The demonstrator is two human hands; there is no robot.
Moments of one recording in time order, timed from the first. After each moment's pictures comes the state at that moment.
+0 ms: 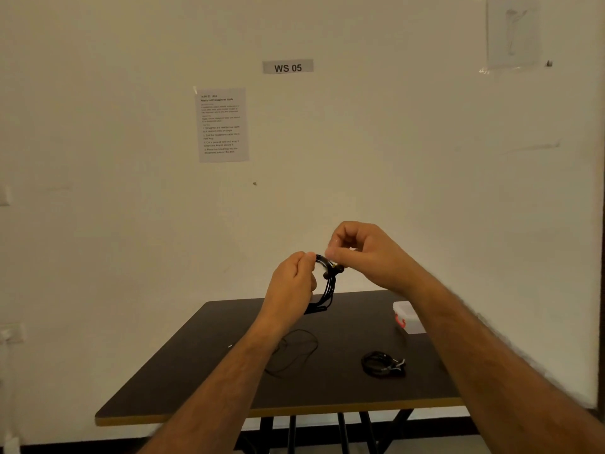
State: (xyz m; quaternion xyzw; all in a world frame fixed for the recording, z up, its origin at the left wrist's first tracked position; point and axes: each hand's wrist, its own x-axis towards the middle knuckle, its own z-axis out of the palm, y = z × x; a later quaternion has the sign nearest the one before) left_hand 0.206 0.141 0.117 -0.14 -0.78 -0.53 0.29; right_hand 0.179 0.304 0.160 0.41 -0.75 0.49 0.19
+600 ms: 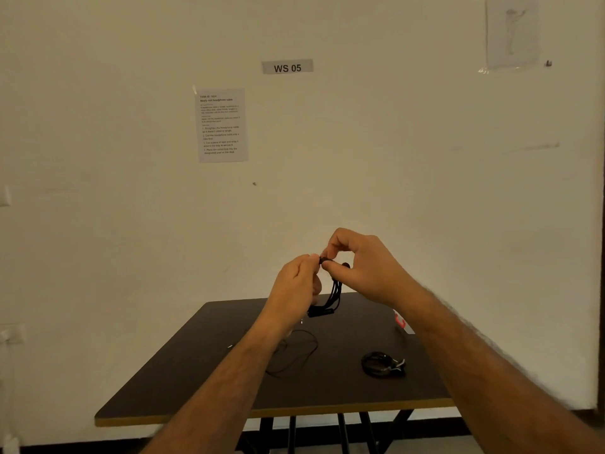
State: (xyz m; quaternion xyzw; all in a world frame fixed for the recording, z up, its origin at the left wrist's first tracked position) left_hand 0.213 0.146 0.120 -0.15 -0.76 -0.58 0.23; right_hand 0.170 0.296 0.144 0.41 -0.78 0.35 0.32
